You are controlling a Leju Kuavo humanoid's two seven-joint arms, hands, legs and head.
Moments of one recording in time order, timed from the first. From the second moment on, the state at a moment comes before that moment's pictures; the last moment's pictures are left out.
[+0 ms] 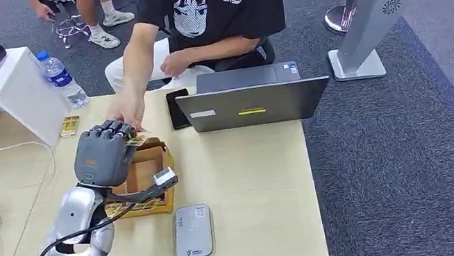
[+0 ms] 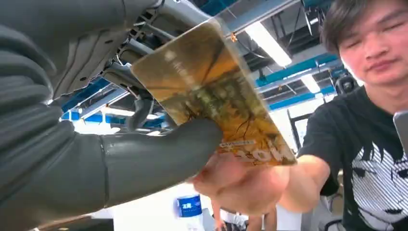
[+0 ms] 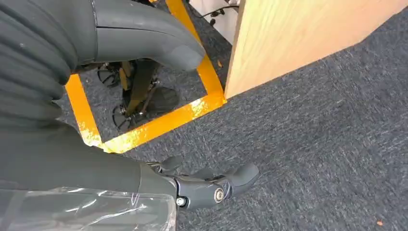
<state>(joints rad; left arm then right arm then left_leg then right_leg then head) -0.27 0.12 -0.10 -1.44 -1.40 0.23 -0.12 0.09 0.27 -1.01 -0.64 0.57 0.31 -0.43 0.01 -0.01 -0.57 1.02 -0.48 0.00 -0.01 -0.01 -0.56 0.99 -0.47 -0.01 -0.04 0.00</state>
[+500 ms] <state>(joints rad) -0.21 0.14 -0.10 -1.49 -1.40 0.27 -0.16 0.09 0.27 -1.05 -0.63 0.58 0.33 -0.44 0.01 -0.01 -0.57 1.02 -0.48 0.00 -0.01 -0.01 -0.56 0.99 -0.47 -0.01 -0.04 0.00</state>
